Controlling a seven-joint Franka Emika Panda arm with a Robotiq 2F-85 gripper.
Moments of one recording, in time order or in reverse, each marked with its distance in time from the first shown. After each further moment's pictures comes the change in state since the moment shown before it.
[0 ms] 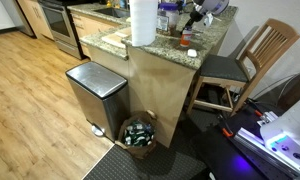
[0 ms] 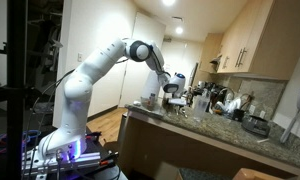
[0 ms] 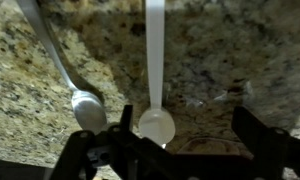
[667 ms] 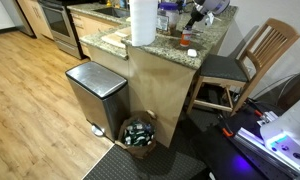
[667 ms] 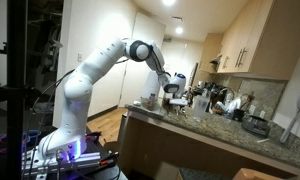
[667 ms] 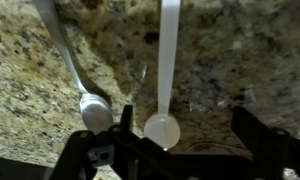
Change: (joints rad) arm 0.000 -0.001 -0.012 0.000 -0.006 -0.001 -0.037
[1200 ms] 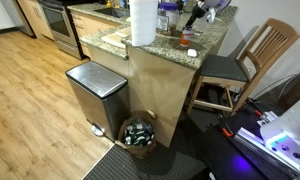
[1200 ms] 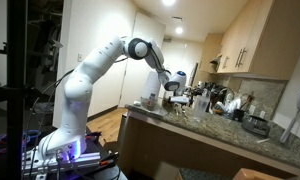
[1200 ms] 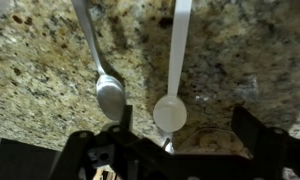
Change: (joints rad) arm 0.010 -0.035 -0.018 -0.007 -0.002 0.003 -0.013
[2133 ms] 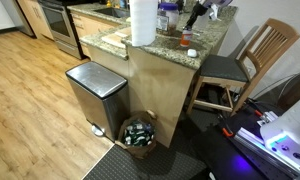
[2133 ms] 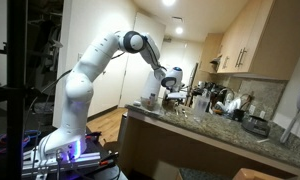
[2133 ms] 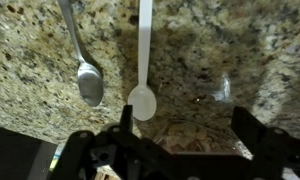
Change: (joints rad) arm 0.063 -0.111 -0.046 -0.111 -0.033 -0.008 -0.004
